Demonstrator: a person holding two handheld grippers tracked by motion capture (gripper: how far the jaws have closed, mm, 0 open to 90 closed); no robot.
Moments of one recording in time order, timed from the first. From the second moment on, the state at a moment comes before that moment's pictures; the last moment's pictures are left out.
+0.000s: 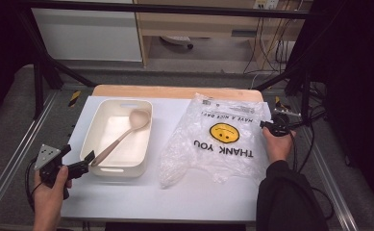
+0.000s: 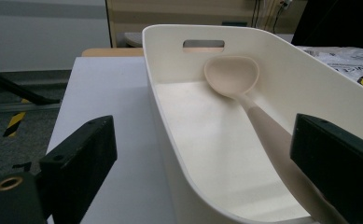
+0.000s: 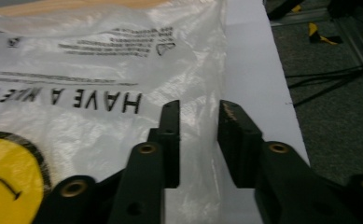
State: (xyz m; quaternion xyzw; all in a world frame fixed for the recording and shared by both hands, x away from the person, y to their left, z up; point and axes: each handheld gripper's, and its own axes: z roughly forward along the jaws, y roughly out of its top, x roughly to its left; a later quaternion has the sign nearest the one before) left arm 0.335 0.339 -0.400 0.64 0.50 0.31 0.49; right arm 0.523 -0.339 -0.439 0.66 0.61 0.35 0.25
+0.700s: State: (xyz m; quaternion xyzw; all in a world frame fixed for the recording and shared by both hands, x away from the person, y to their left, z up) left arm 0.331 0.341 -0.400 0.64 0.51 0.32 0.48; right arm 0.464 -0.315 -0.404 0.61 0.67 0.35 0.23
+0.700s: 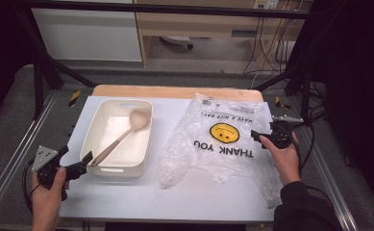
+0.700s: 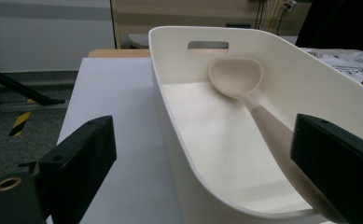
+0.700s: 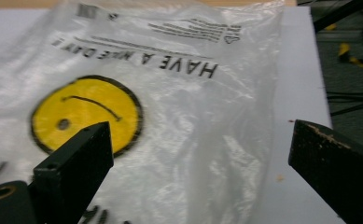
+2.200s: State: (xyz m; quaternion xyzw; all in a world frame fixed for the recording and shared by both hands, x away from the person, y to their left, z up) left arm 0.330 0.342 -0.400 0.64 0.51 0.32 0.48; right arm 0.353 -0.308 -0.412 0.52 0.76 0.33 0.21
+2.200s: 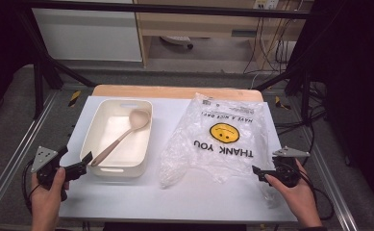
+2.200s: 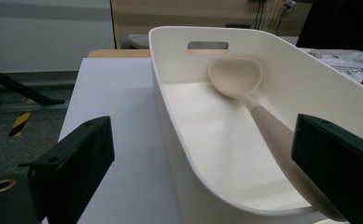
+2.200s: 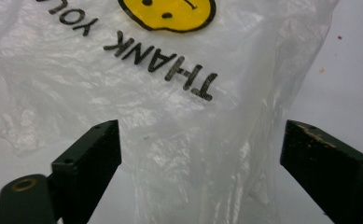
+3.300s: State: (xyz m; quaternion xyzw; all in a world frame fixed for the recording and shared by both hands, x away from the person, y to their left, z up) left arm 0.331 0.342 -0.401 0.64 0.51 0.32 0.48; right arm 0.335 -0.294 -0.440 0.50 0.81 0.30 0.13
